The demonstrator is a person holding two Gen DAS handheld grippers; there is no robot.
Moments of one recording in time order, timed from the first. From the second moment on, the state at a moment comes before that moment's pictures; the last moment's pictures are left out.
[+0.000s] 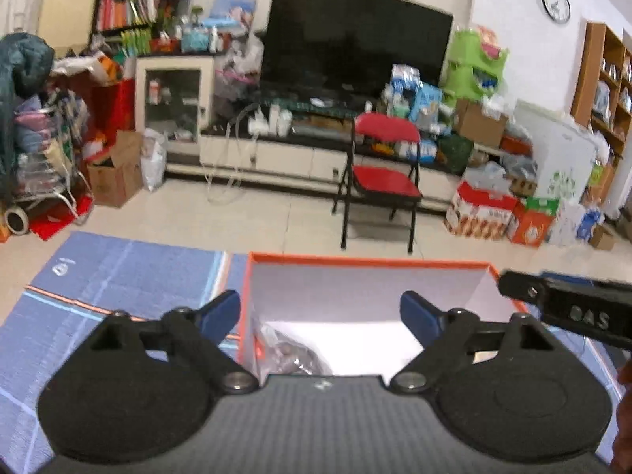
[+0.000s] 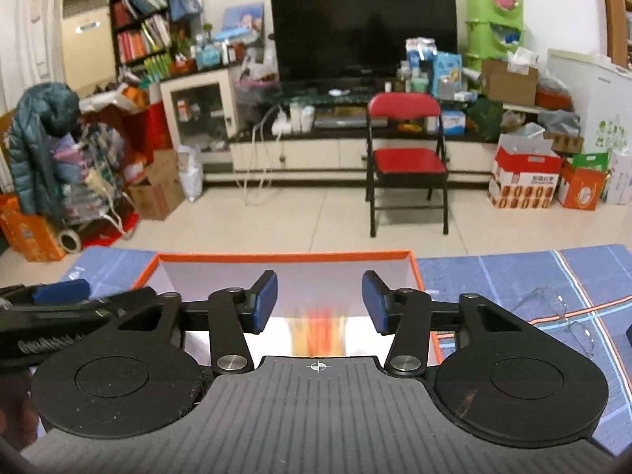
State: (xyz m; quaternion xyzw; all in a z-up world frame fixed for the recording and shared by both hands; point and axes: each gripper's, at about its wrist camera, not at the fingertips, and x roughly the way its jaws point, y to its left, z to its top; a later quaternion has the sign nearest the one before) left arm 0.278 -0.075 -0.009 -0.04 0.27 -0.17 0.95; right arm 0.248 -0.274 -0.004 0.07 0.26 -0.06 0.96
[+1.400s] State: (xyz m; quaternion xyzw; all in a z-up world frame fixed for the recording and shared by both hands) left arm 0.091 0.020 -0.085 0.06 0.29 -0.14 0.94; right arm 0.146 -0.240 -0.123 0.06 0.30 0.03 0.95
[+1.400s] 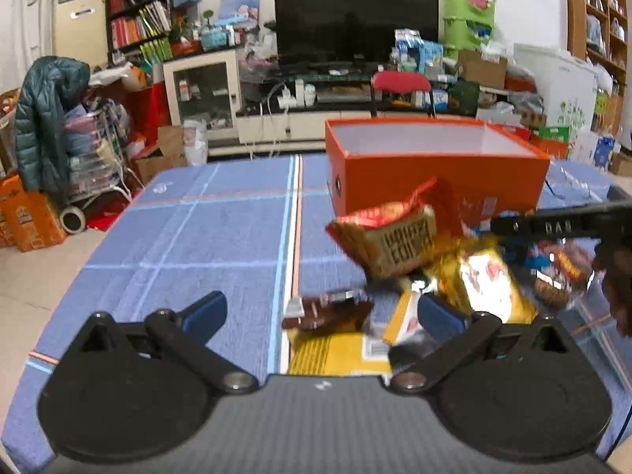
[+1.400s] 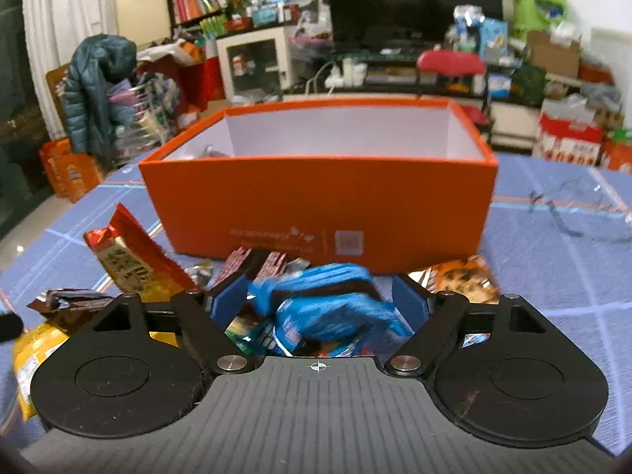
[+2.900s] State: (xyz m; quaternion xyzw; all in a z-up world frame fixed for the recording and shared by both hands) left arm 0.090 0.014 -0.113 0.06 0.36 -0.17 0.91; right arm 0.152 -0.230 -0.121 0.05 0.29 0.00 0.96
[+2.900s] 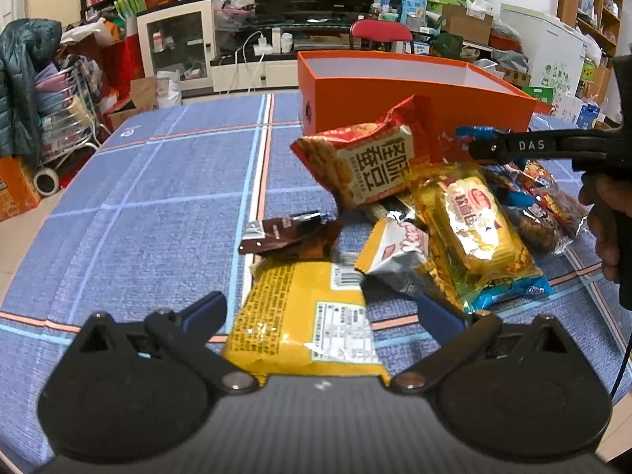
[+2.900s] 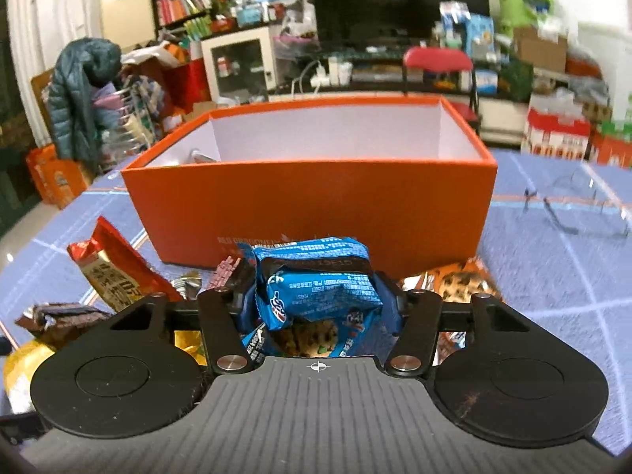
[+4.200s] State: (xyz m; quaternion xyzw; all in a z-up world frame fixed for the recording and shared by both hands) left arm 0.097 0.010 -0.103 0.04 0.40 -0.15 0.90; right arm 0.116 -0.213 -0.079 0.02 0.23 0.03 0.97
